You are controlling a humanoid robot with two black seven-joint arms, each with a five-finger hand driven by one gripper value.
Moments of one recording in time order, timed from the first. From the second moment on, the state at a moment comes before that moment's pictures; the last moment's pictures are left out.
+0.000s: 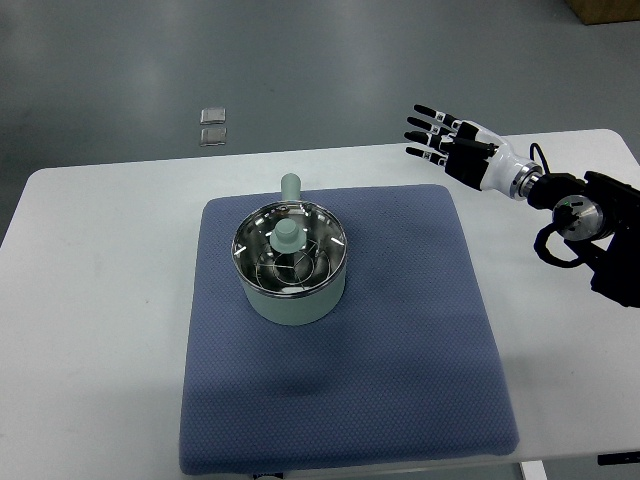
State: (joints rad) left arm 0.02 0.00 -0.05 -0.17 0.00 -0.03 0.07; right arm 0.92 -0.26 0.37 0.47 0.12 0.51 0.14
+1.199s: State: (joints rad) left arm 0.02 0.00 -0.06 -0.17 0.00 -0.03 0.07; right arm 1.21 -0.28 0.35 0.73 -1.19 0.52 0.57
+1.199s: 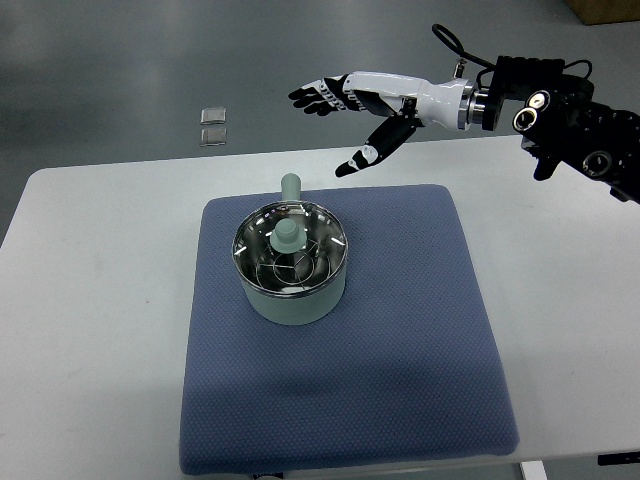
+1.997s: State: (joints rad) left arm 0.02 0.00 -0.06 -0.17 0.00 -0.03 0.07; right arm 1.42 -0.10 0.05 0.78 -1.57 0.40 0.57
